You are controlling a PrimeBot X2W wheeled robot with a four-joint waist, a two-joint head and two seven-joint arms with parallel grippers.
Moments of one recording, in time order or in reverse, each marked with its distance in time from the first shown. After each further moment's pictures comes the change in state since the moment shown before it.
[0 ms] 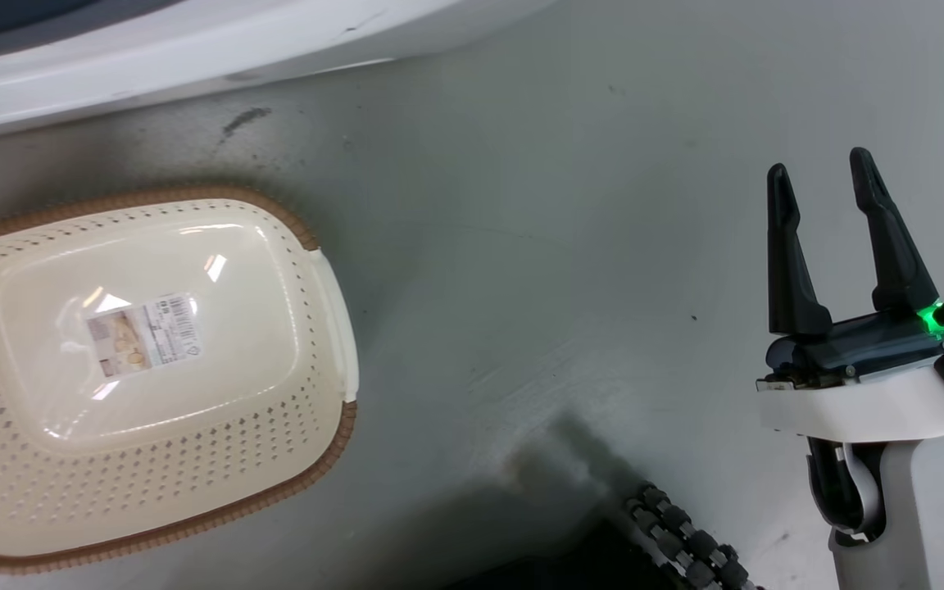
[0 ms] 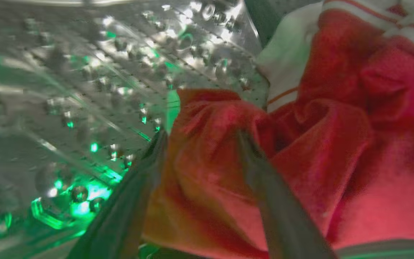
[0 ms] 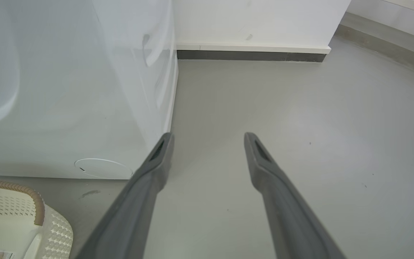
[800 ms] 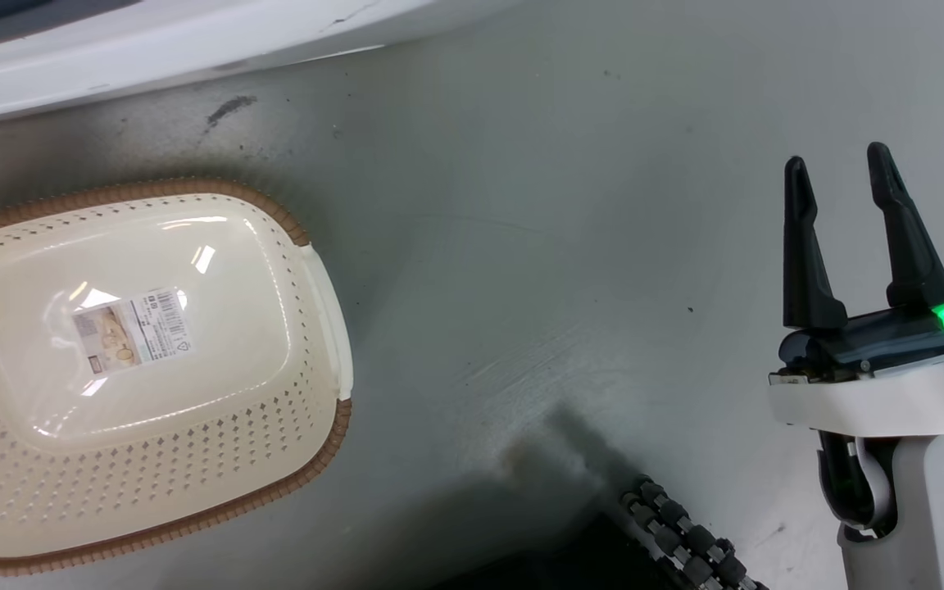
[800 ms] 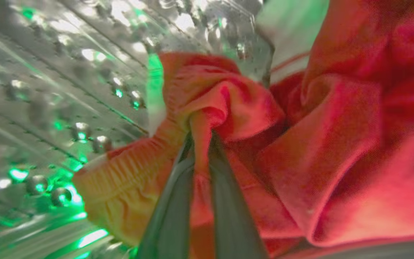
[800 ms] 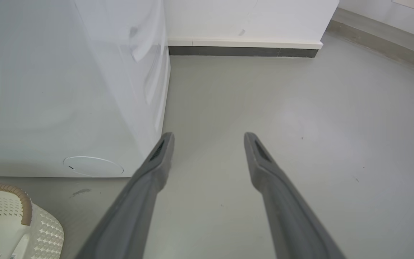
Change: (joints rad) left arm -0.015 0.067 -0.069 -0.036 -0.146 0.012 0.117; right arm -0.004 0.000 -0.016 -0.004 0.020 0.000 0.000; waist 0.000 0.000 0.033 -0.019
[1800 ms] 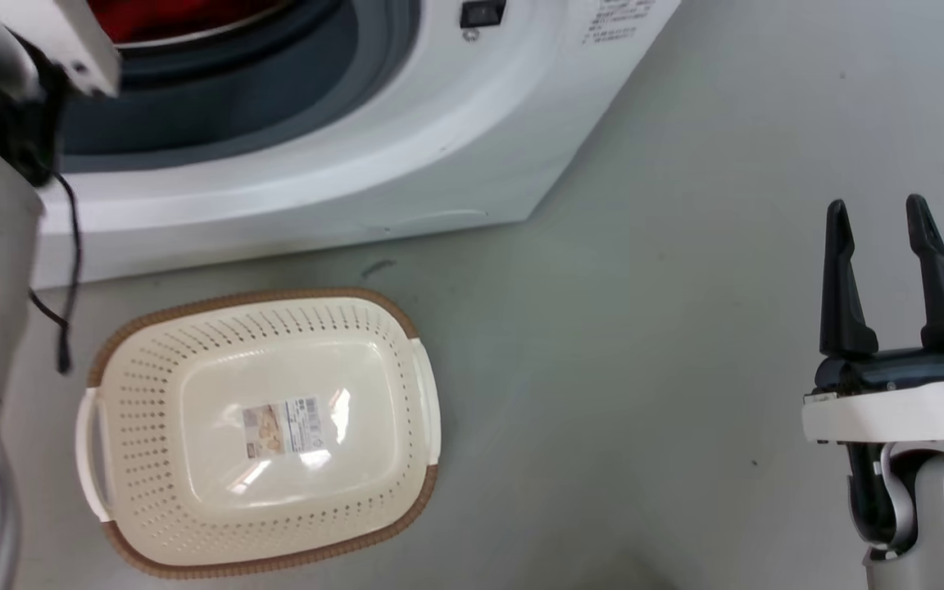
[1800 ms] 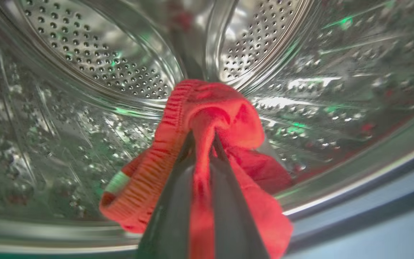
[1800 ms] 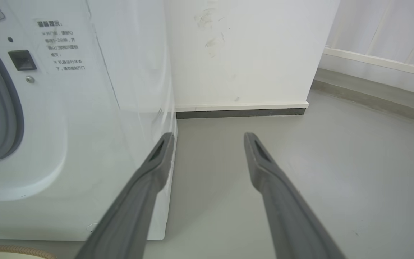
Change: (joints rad) left arm 0.449 -0.276 0.081 0.185 -0.127 0.015 -0.985; right arm 0.041 0.001 -0.110 0.088 -0.053 0.000 0.000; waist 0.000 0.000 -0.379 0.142
